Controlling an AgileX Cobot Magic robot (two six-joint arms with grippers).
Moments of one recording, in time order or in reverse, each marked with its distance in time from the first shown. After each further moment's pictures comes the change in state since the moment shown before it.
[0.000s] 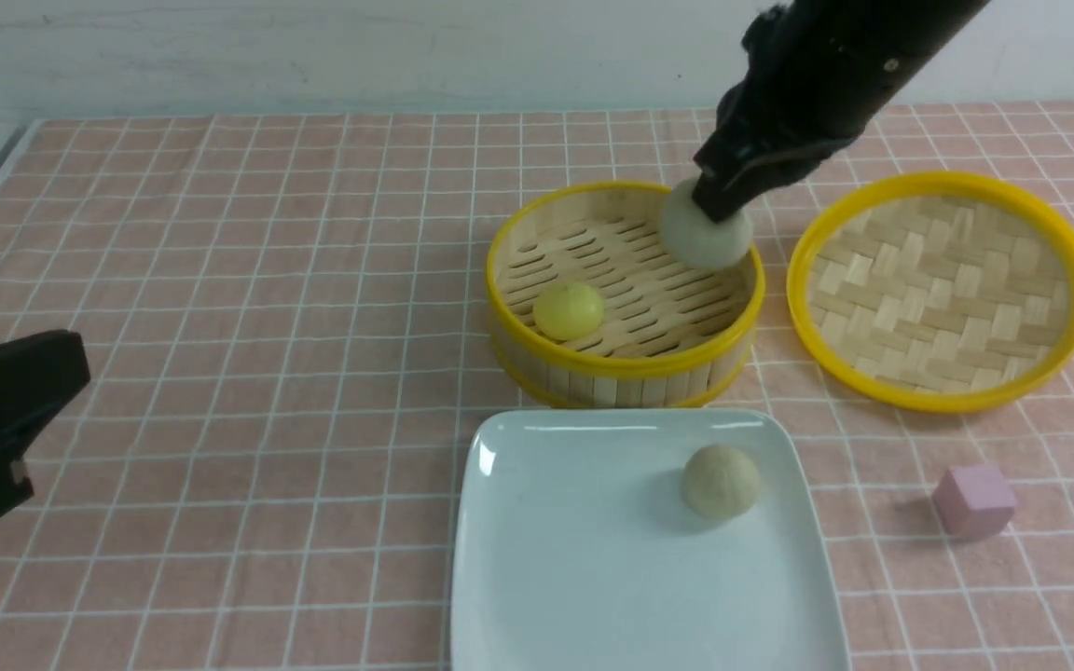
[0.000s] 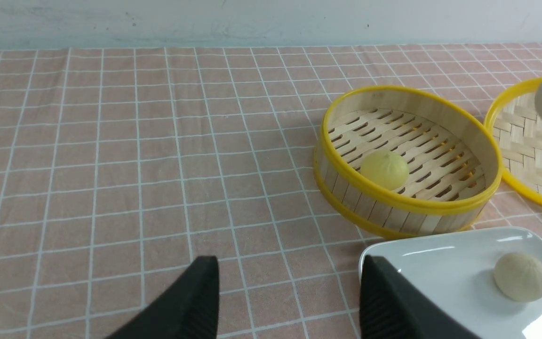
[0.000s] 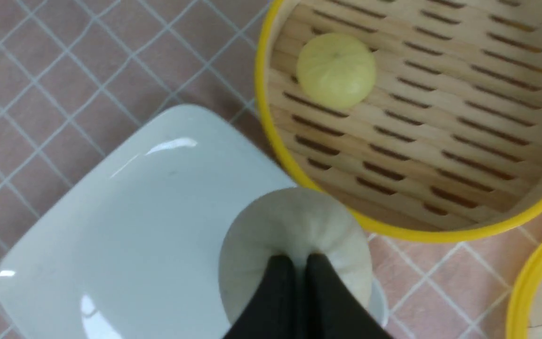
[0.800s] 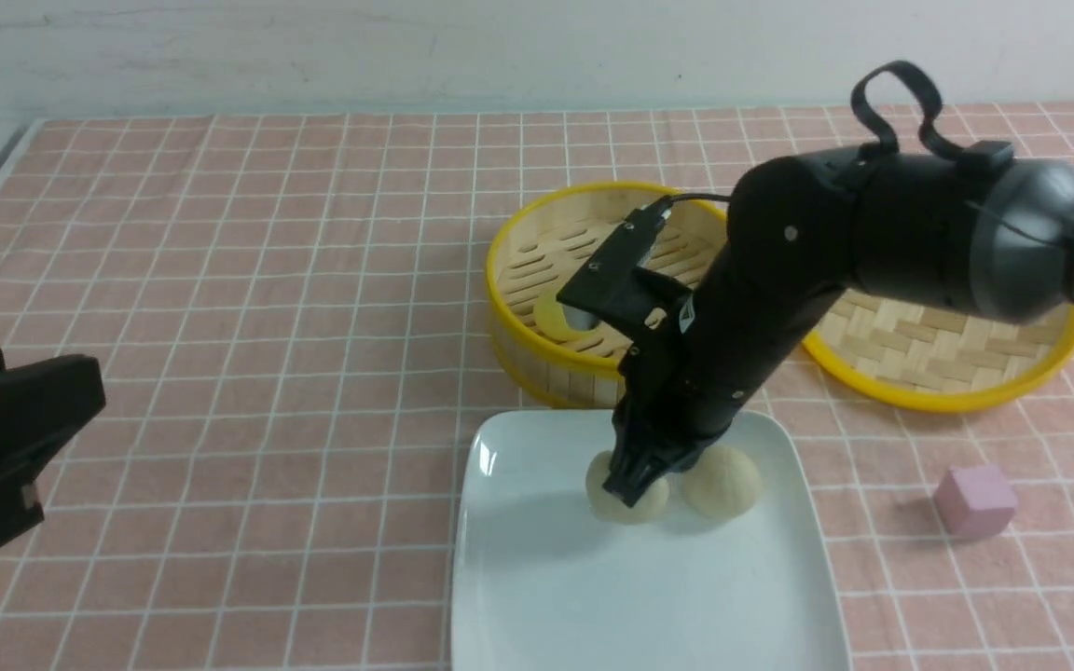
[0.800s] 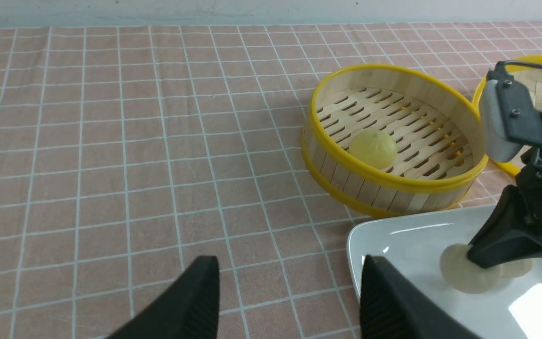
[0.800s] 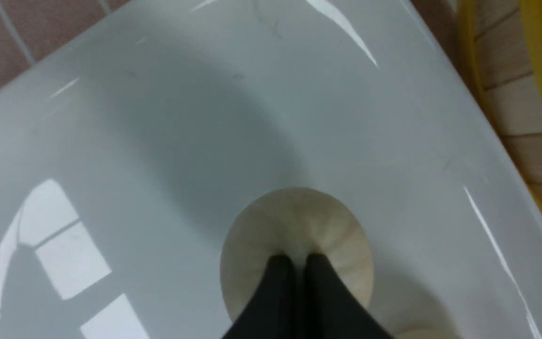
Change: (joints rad) right arm 0.153 0.099 0.458 -0.001 -0.450 -0.143; left arm 0.000 0.000 0.000 0.000 0.047 0.000
